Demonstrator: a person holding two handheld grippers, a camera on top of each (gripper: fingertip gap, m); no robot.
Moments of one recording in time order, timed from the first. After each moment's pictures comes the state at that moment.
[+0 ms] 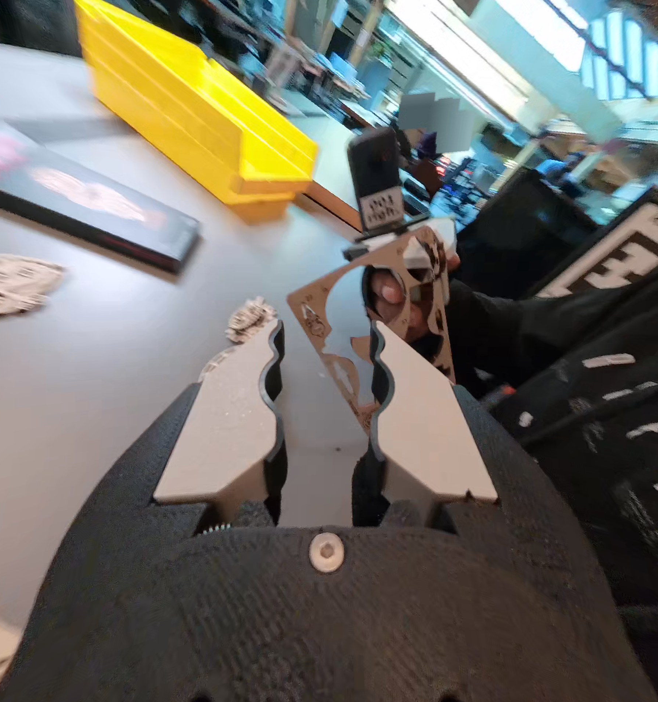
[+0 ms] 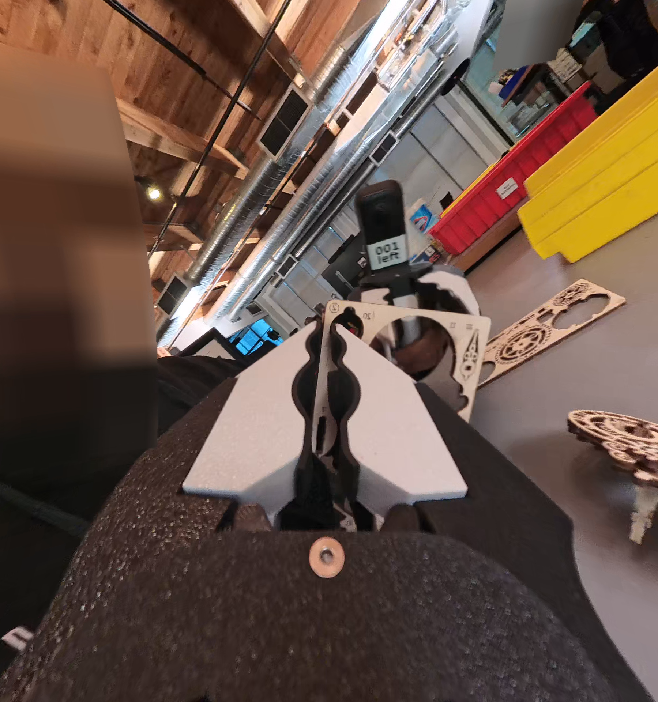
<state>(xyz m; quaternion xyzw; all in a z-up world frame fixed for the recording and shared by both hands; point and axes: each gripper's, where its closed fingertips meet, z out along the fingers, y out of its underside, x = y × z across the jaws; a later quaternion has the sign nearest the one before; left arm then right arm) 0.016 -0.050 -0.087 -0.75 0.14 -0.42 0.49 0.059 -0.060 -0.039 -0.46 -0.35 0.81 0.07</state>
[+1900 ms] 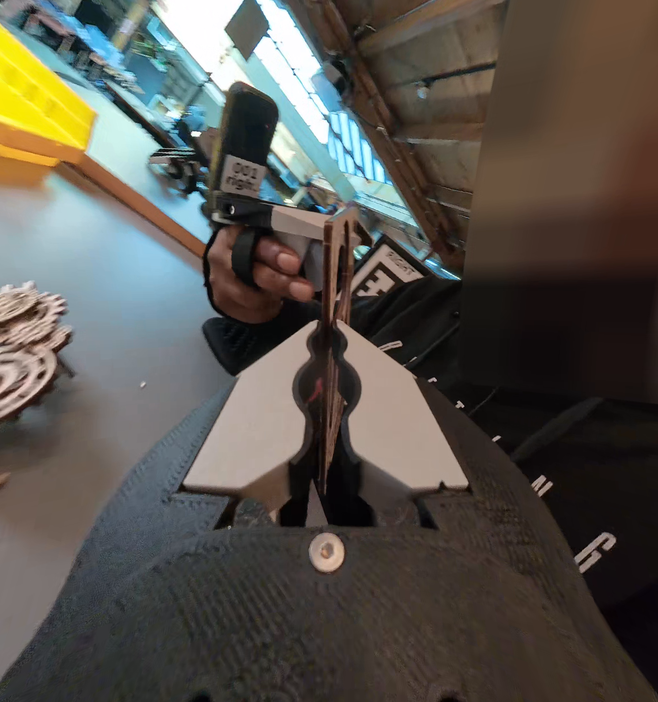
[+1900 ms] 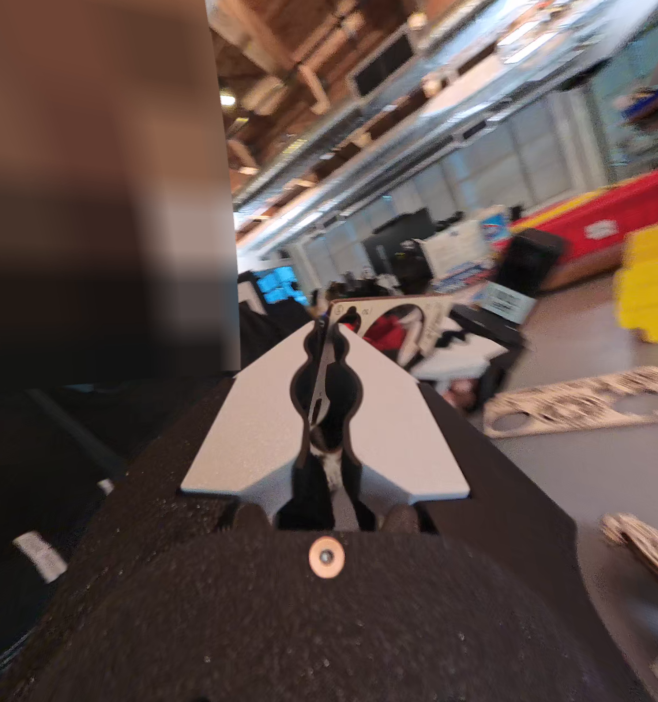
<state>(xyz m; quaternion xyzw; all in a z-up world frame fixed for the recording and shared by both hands) 0.044 -0.101 -0.055 -0.60 0.16 -0.68 0.39 0.082 -0.097 -0.001 -0.33 -0.46 0.82 0.12</state>
